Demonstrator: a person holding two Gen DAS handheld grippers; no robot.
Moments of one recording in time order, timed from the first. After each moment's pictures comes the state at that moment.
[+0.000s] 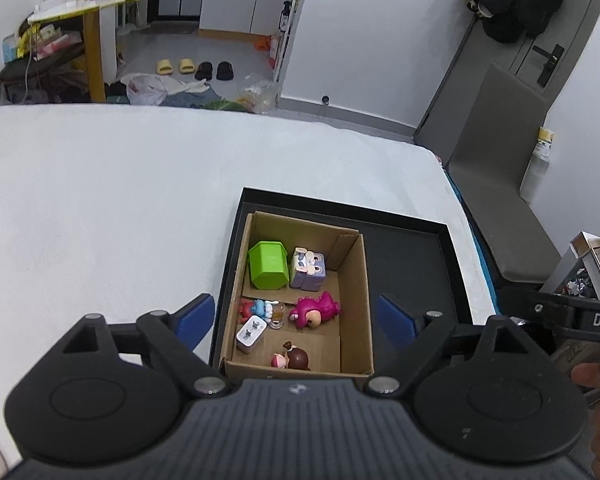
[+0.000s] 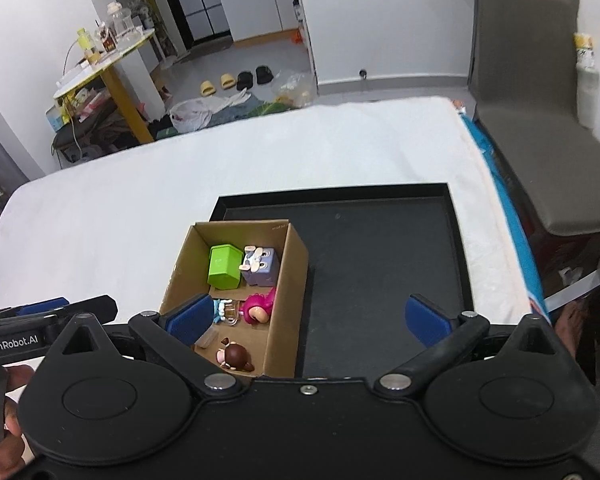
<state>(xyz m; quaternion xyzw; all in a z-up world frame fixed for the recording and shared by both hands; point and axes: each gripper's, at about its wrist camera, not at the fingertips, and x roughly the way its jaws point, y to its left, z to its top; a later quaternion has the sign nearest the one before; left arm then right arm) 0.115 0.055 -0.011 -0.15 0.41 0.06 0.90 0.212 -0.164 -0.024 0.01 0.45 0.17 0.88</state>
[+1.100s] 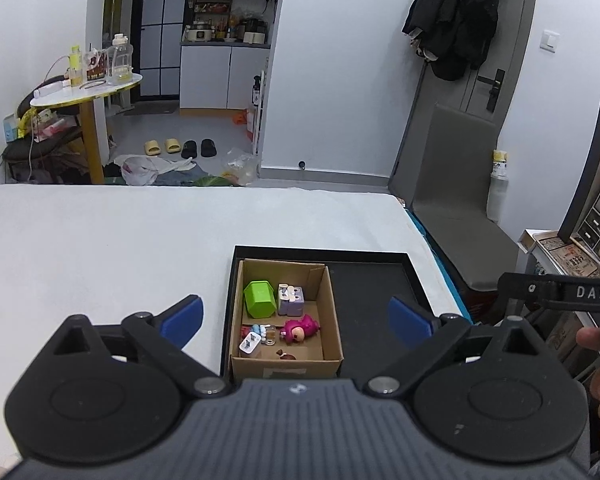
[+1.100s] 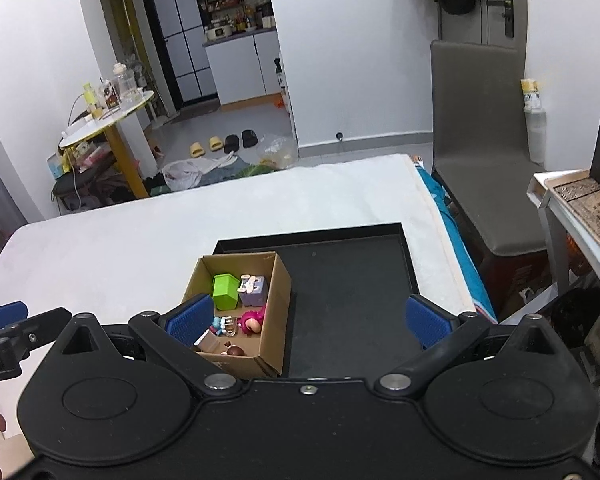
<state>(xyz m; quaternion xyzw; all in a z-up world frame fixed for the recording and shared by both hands) 0.009 0.018 0.055 -0.09 0.31 0.04 0.94 0.119 -0.202 0.024 0.03 0.36 0.14 0.92</state>
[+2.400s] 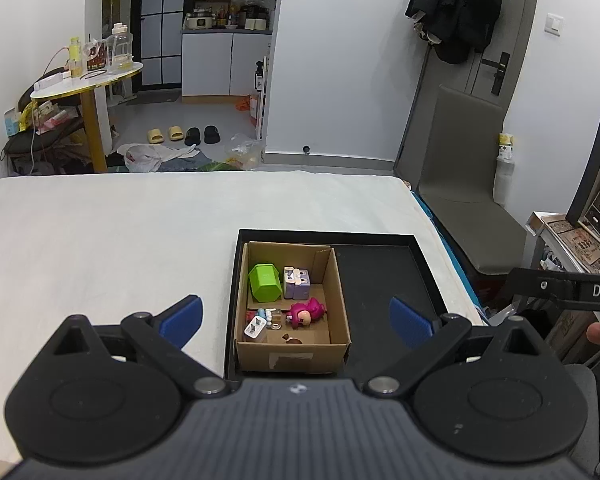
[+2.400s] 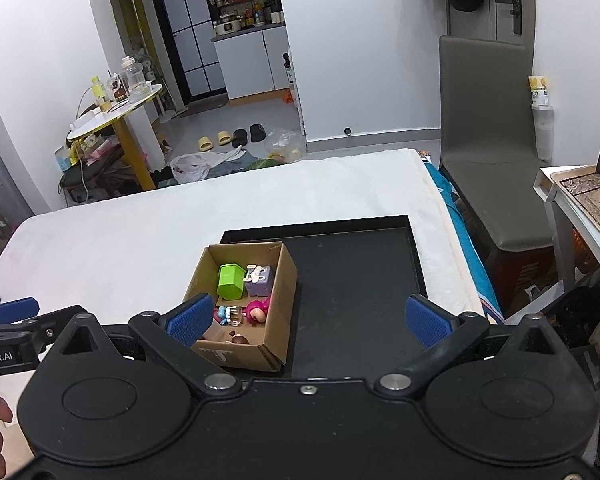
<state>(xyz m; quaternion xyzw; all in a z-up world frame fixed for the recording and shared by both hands) 0.010 0.020 0.045 -0.08 0.34 0.04 0.94 0.115 -0.199 0.015 0.03 0.37 0.15 0.92</state>
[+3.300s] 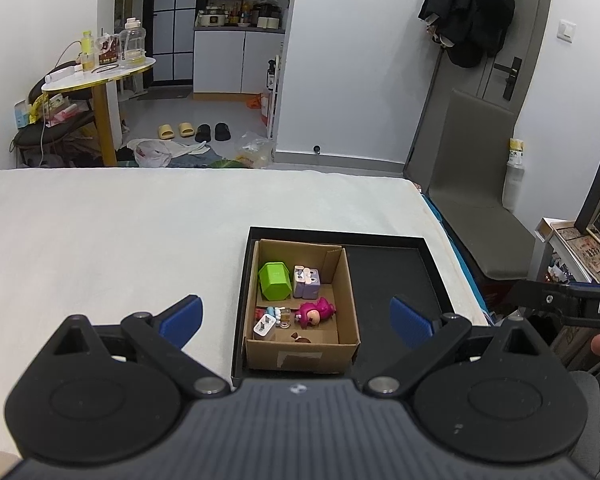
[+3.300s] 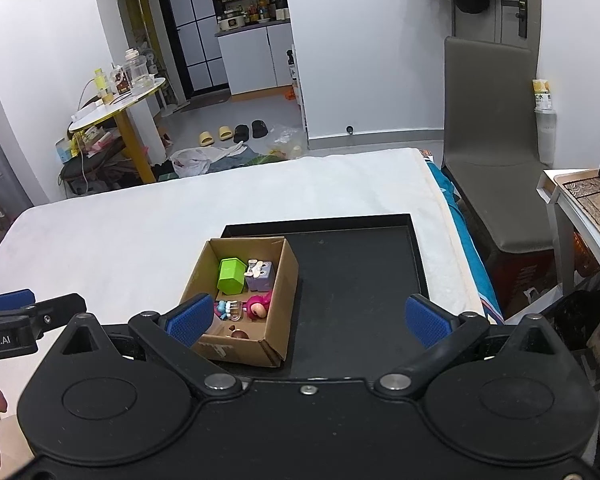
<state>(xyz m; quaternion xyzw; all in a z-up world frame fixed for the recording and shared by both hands) 0.009 0.026 0.044 -0.09 0.34 0.06 0.93 0.113 -0.193 0.011 0.01 0.37 0.16 0.92</state>
